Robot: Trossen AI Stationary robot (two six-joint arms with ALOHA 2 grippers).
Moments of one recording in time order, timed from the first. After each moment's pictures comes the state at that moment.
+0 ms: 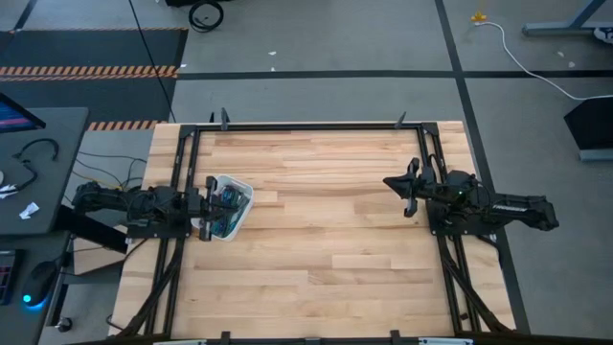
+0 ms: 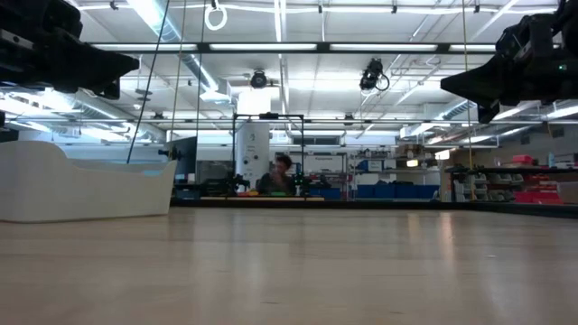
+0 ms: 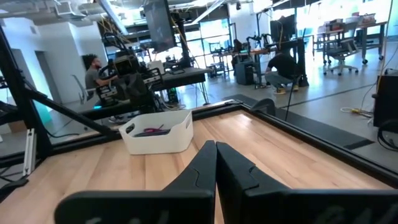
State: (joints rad) left arm -0.18 0.01 0.01 0.05 -0.16 0.12; right arm -0.17 0.01 0.01 0.08 0.08 0.16
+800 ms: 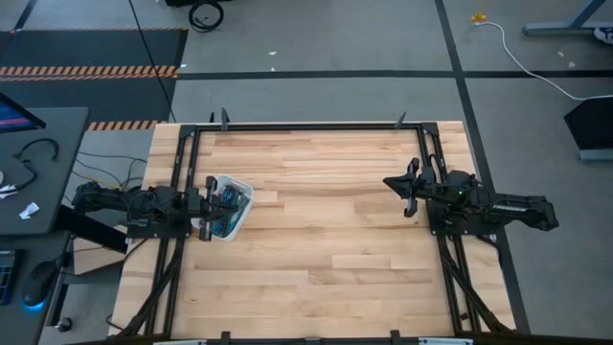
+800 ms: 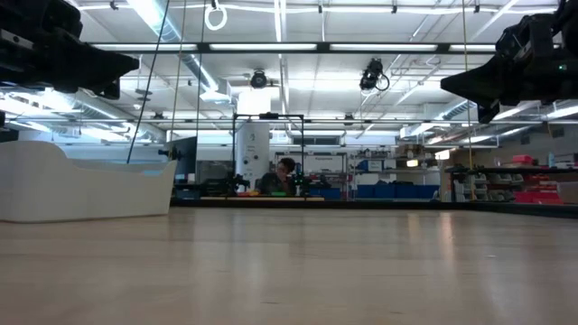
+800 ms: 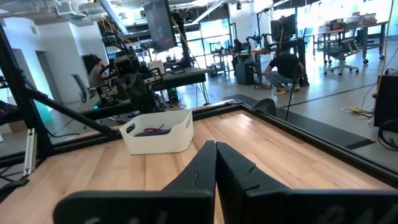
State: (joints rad) left arm -0.18 0.01 0.01 0.06 -0.16 0.12; right arm -0.17 0.01 0.01 0.08 0.08 0.16
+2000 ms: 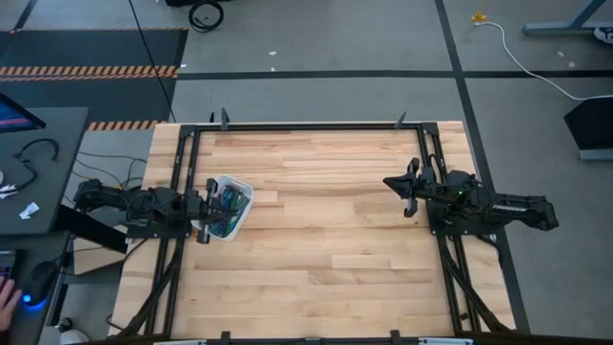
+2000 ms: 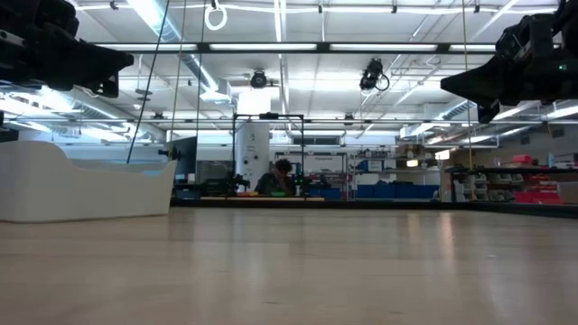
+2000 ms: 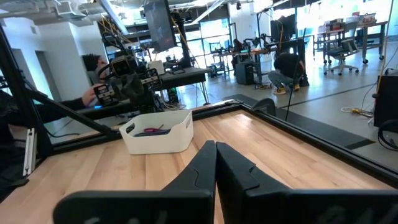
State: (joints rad) left arm -0.22 0.01 0.01 0.06 -0.16 0.12; right arm -0.17 0.01 0.01 0.08 0.08 0.16
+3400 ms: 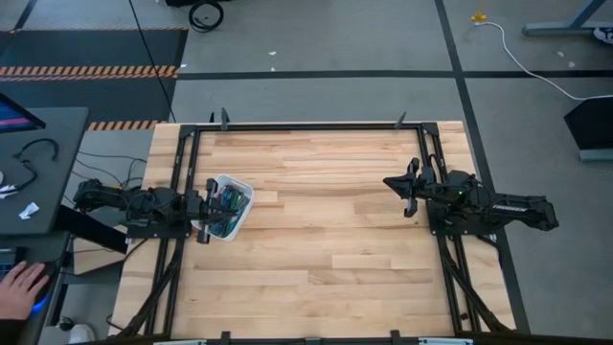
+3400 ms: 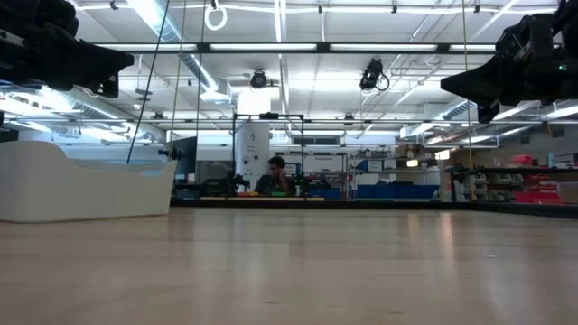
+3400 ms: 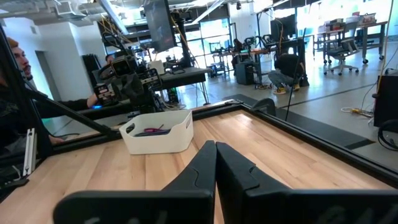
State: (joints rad) left arm -0.22 0.01 0.01 0.06 -0.16 0.12; right arm -0.17 0.01 0.01 0.08 0.08 0.16
